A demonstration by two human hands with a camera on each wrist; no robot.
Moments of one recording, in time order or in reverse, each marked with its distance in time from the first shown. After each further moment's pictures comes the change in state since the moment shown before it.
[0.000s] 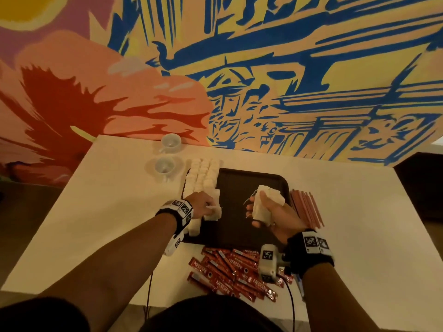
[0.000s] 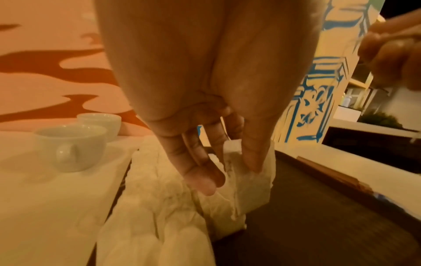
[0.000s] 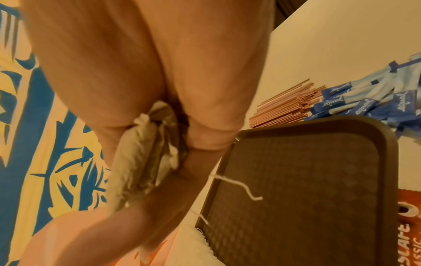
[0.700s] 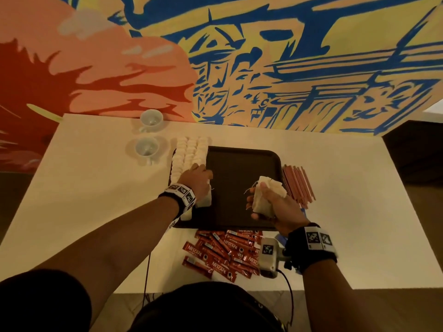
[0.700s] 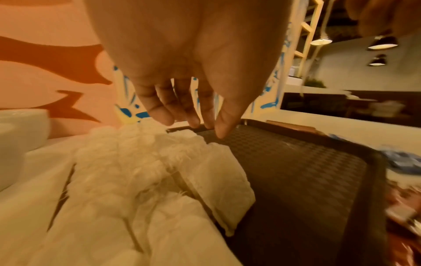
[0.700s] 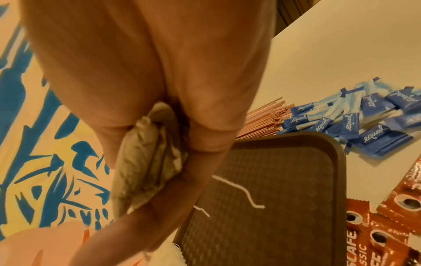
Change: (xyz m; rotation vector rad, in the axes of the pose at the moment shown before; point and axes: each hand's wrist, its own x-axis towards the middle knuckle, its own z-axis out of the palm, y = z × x) left_hand 0.038 0.010 0.014 0.412 0.191 0.082; right_hand -0.005 0.018 -0.013 0.031 0.092 0.019
